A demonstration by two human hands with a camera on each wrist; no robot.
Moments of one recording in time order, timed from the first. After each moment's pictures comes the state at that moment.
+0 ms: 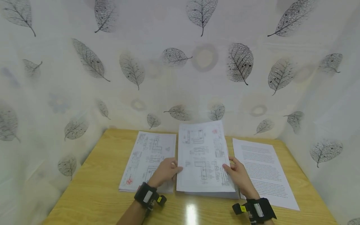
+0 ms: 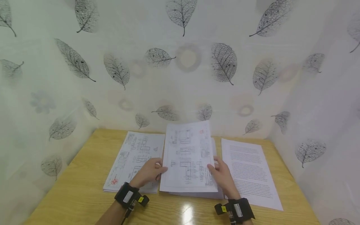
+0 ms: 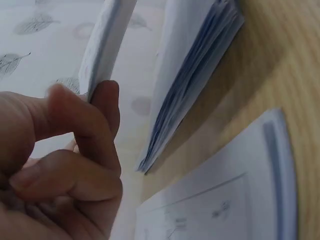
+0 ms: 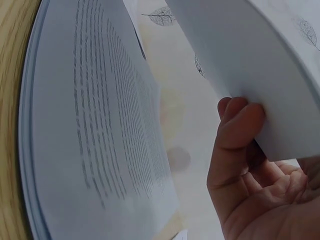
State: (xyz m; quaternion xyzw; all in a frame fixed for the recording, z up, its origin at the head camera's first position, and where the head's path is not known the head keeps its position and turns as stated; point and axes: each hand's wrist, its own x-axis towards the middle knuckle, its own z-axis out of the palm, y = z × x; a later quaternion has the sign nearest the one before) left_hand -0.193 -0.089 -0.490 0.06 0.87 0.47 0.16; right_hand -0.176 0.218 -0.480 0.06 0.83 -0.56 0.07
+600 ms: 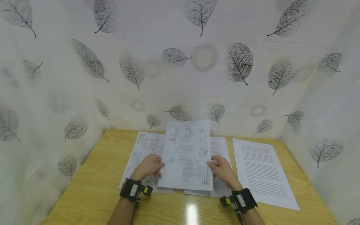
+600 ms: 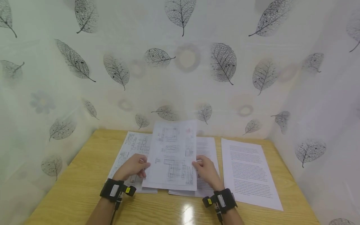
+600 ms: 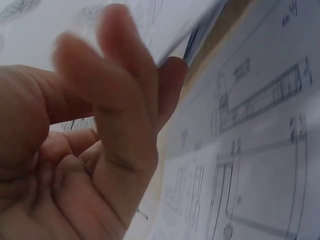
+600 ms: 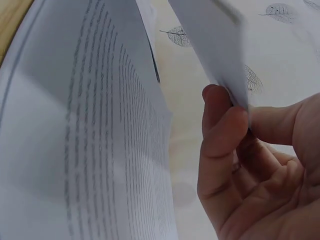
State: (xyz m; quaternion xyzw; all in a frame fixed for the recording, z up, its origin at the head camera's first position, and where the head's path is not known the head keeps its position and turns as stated) left_hand -0.203 -0.150 -0.475 0.02 0.87 0.45 0.19; right_hand -0.194 0.171 -0.482 0.01 0.87 -0.49 0.09
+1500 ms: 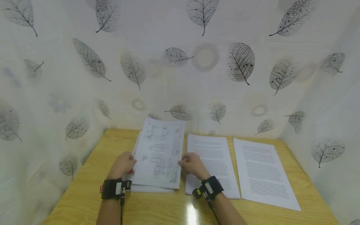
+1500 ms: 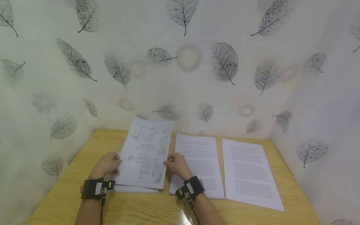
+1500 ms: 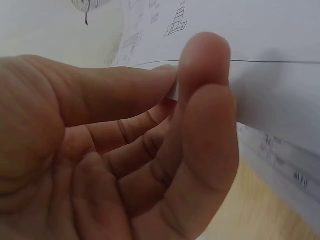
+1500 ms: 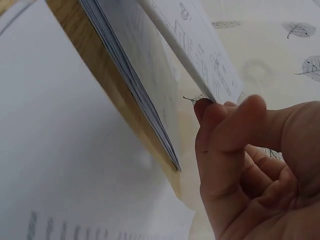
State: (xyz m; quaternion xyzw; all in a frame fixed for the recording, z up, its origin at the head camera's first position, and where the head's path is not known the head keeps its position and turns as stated) left_hand -0.189 -0.229 -0.450 -0.13 0.92 0.35 0.14; right_hand -0.216 0.067 -0.483 -0.10 0.84 -0.51 0.14
